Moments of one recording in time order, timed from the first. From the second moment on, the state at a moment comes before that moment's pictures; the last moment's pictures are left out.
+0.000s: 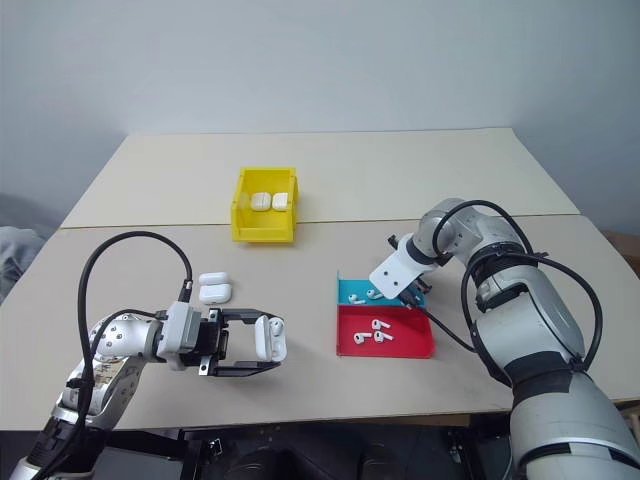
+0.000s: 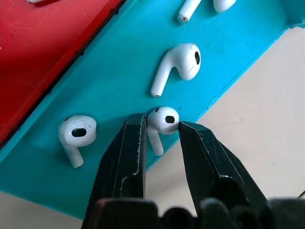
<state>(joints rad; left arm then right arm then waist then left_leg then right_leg) -0.19 0.60 -0.05 -0.18 -0.43 -0.09 -1.32 -1.26 -0.58 0.59 1.14 -0.60 -0.88 1.21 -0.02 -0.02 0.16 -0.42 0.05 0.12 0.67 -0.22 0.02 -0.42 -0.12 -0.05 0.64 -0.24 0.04</state>
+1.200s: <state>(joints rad) -0.44 0.46 -0.06 -0.22 -0.58 0.09 -1.18 -0.47 -0.64 -0.31 -0.43 0.93 0.47 0.86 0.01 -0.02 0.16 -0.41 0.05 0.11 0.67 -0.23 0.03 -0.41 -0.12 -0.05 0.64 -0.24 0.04</state>
